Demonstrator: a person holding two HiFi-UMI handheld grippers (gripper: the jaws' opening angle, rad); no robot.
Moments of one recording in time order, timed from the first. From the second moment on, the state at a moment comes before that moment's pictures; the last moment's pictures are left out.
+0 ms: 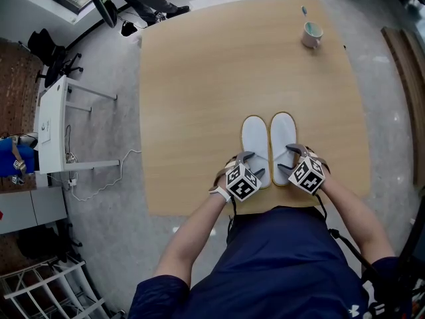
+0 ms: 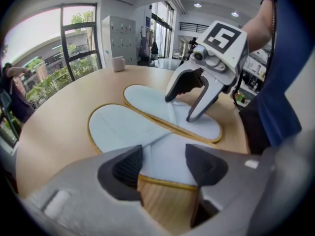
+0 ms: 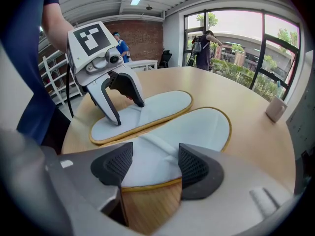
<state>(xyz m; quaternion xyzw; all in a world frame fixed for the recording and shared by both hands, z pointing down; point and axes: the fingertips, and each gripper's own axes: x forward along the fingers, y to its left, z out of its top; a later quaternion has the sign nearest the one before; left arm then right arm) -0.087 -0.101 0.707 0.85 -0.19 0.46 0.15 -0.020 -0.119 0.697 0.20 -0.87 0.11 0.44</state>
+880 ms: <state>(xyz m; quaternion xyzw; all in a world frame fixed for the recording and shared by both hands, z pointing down) -0.085 -0.105 0.709 0.85 -0.18 0.47 0.15 -0.018 -0.119 0.699 0.21 -0.86 0.12 0.45</state>
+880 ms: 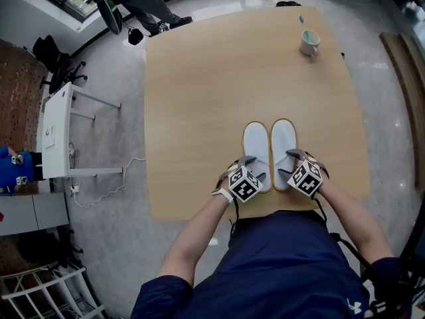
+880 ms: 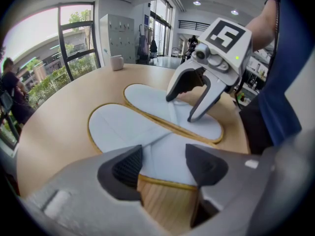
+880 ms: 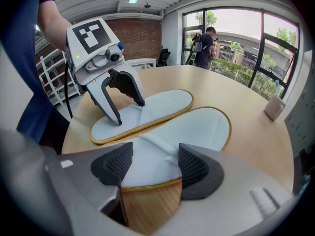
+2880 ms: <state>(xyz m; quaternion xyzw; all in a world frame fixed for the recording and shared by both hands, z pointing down) -0.056 -0.124 0.447 0.90 -0.35 0.15 0.19 -0.032 -0.152 0.397 0.34 -0.93 0.14 0.02</state>
